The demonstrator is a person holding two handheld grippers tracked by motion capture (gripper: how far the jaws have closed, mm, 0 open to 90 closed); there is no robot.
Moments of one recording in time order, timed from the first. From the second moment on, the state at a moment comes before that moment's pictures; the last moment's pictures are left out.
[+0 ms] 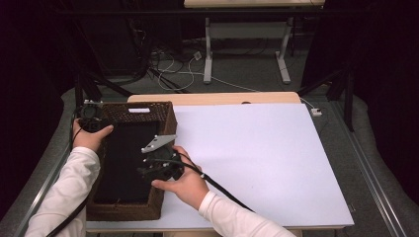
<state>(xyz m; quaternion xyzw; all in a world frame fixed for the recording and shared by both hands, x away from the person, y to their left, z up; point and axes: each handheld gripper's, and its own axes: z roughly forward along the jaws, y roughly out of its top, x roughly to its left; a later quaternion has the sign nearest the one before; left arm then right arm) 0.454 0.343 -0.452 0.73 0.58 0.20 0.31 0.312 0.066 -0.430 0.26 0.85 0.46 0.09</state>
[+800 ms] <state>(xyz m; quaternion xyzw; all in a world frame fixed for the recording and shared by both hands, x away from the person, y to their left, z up) 0.477 0.299 -0.453 0.73 0.57 0.18 0.33 0.343 -0.047 -0.430 0.34 0.80 0.48 0.15</state>
